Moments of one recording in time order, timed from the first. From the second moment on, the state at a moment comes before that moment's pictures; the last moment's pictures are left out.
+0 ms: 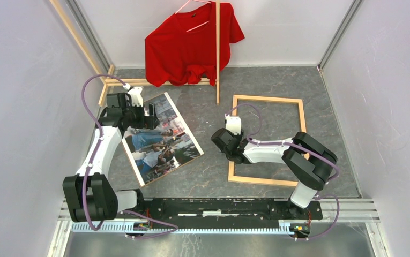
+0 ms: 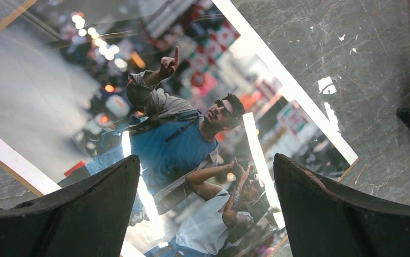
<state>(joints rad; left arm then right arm) 0.07 1.25 0.94 -0.48 0.35 0.10 0.93 1.72 0.84 -0.09 0.64 0.72</state>
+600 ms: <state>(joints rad) -0.12 1.20 0.91 -0.55 0.32 0.15 0.93 1.49 0.81 -0.17 0.51 0.75</state>
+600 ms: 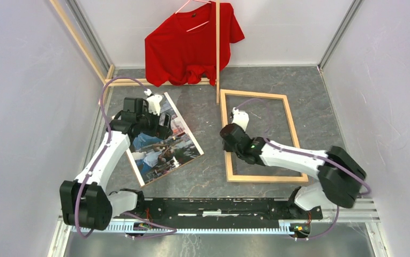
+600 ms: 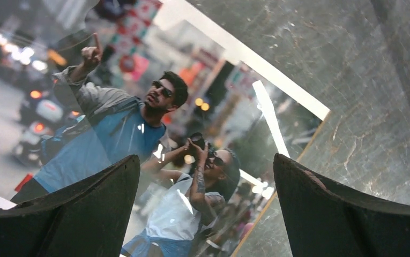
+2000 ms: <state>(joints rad) -0.51 1.35 1.36 -0.60 0.18 0.01 0.78 1.04 0.91 0.01 0.01 1.33</state>
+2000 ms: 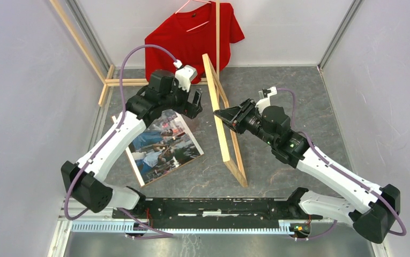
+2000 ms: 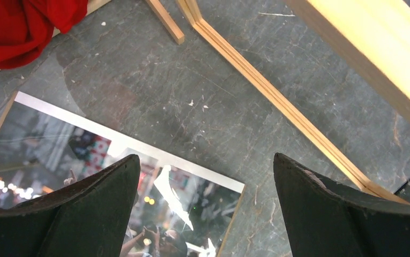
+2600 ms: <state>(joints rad) -0.63 1.62 1.59 -0.52 0.09 -0.02 0.55 1.11 1.13 -0.29 -0.18 0.98</state>
